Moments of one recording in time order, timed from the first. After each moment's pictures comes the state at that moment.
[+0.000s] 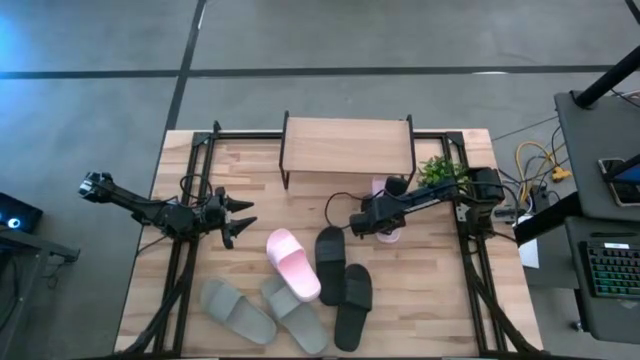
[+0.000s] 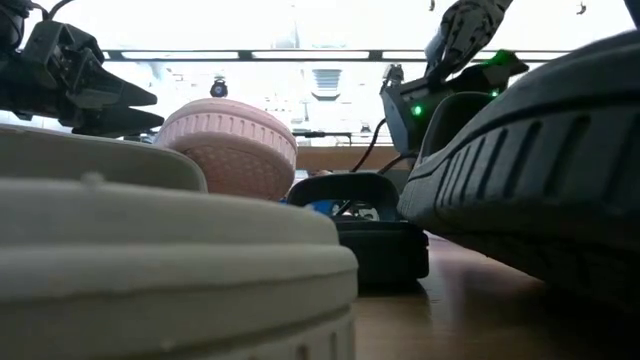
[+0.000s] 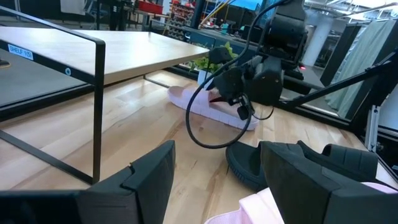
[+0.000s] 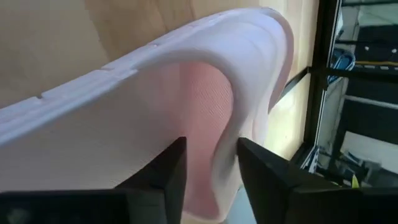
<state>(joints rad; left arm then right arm) -0.38 0.25 0.01 0.10 -0.66 -0.33 0.05 1.89 1.09 -1.07 0.68 0.45</state>
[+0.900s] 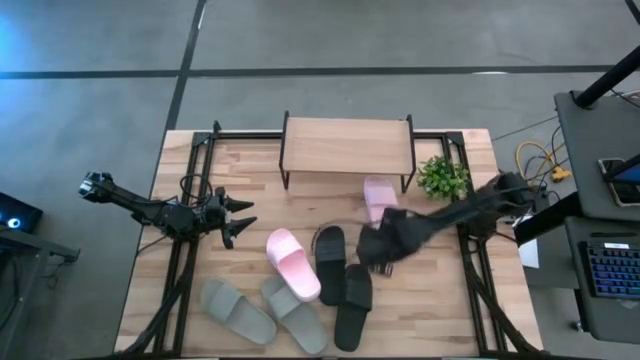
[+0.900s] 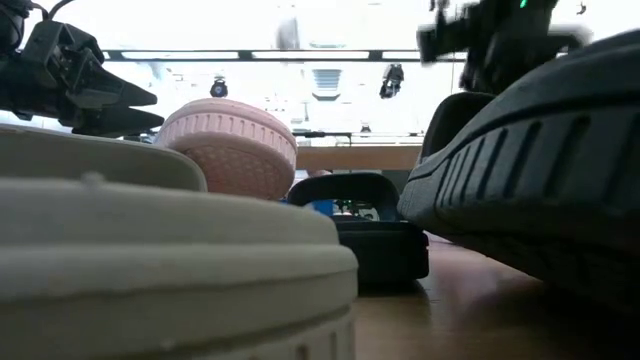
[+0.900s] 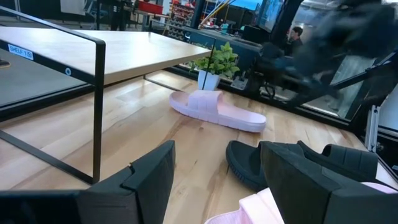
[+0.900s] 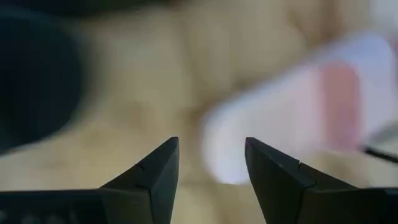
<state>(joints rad) -0.38 0.25 0.01 0.10 -0.66 -0.33 0.37 1.71 1.30 -1.10 0.28 0.60</state>
